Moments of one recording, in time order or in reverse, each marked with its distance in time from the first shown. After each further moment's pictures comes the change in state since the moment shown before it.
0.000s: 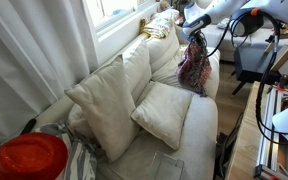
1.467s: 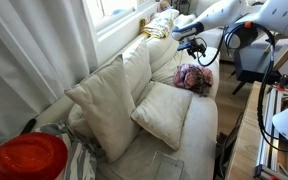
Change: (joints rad) arm 0.004 0.151 0.135 0.284 -0.035 -0.675 -0.340
